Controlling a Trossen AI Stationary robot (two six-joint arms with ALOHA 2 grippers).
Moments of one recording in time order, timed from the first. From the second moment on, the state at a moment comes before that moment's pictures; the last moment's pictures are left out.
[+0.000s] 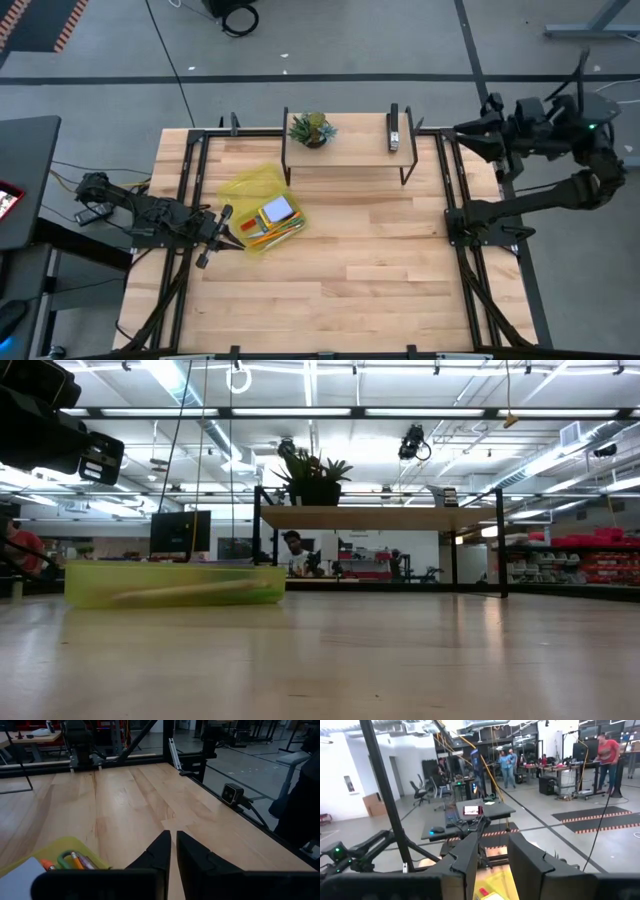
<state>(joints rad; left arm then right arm) -0.37 0.14 0.05 -0.06 -0.04 -0.01 -0.05 0.72 1.46 -0.67 0.01 0.12</state>
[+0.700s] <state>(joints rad) -0.37 0.14 0.05 -0.06 -0.04 -0.01 -0.05 0.35 1.00 -0.39 0.00 0.21</state>
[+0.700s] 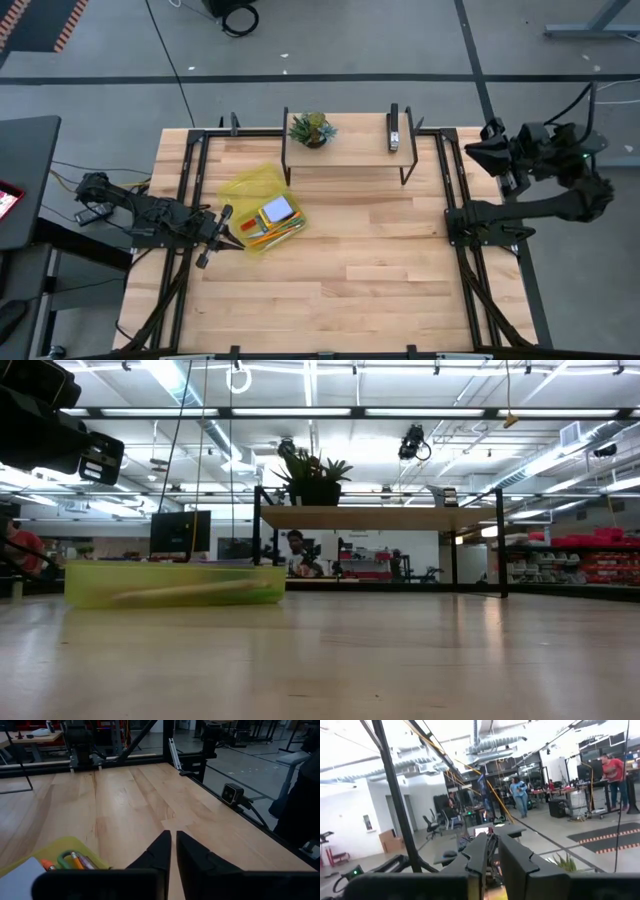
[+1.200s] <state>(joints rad) -0.37 0.14 0.05 -0.06 -0.04 -0.01 -0.05 0.15 0.66 -0.07 0.01 0.28</state>
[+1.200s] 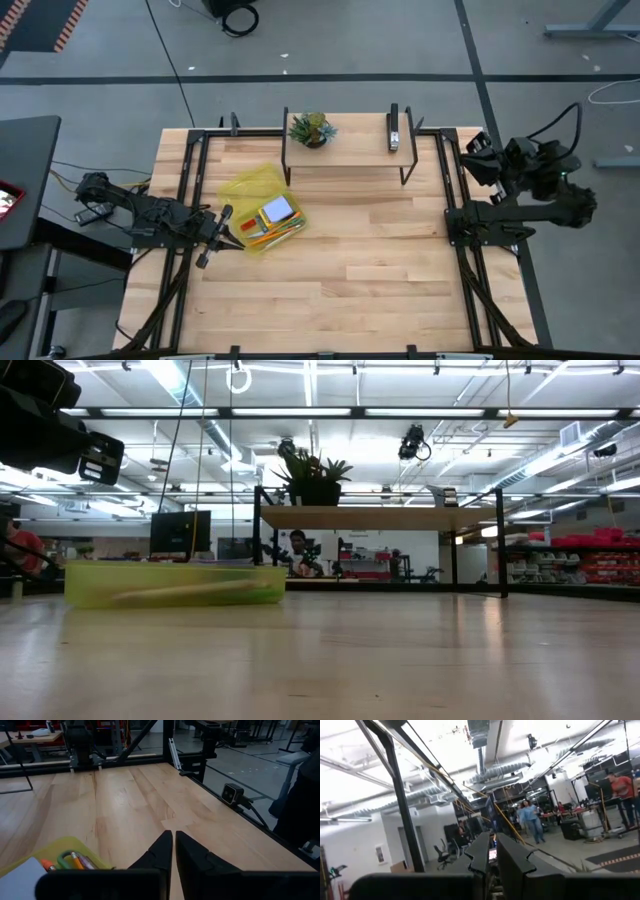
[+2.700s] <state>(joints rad) -0.37 0.14 0.05 -0.05 -0.11 0.04 -0.05 0.08 0.04 0.61 0.08 0.46</state>
